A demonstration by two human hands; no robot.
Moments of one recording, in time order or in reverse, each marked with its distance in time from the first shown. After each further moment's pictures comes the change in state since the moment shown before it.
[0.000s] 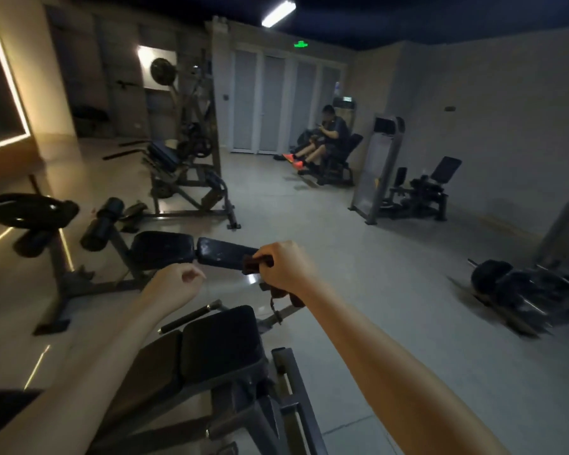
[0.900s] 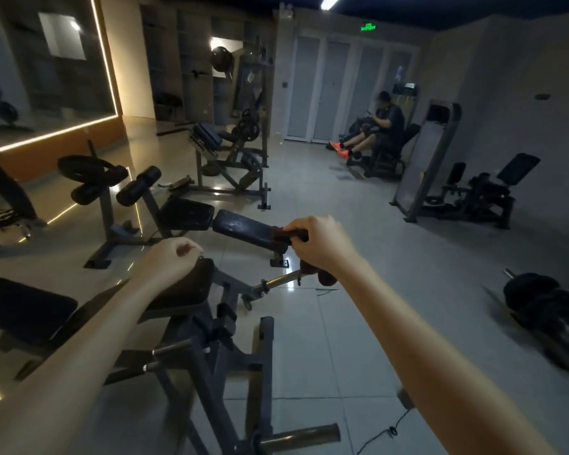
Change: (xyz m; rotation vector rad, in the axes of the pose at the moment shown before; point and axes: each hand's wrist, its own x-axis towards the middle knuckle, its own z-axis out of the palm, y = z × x) left_hand -0.181 0.245 0.159 0.022 0.215 -0.159; right_hand -0.180 0.266 -0.160 0.004 0.015 -0.181
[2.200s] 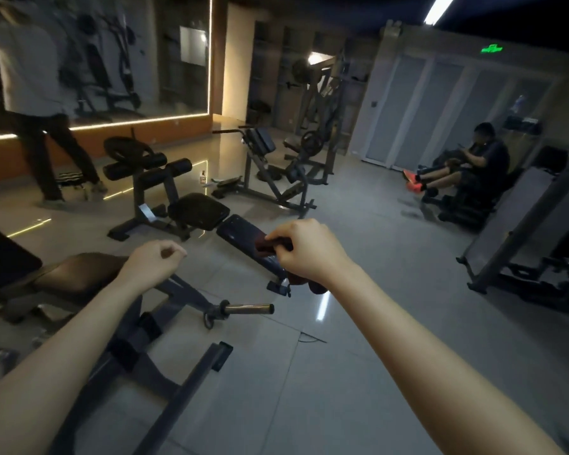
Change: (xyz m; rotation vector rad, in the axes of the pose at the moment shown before) left_hand 0.158 0.273 0.329 -0.003 0.230 -0.283; right_hand 0.187 0.444 -0.092 0.002 -0.136 -0.529
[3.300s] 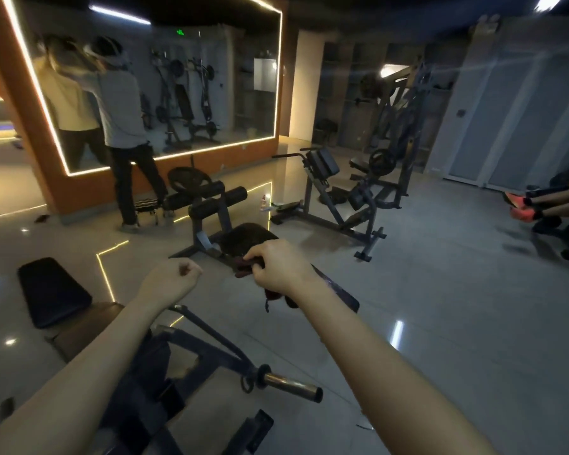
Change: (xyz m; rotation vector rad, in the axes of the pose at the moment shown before) left_hand 0.240 0.003 0.054 0.133 0.105 -0.194; right_hand 0.291 0.107 0.121 0.261 -0.112 -0.248
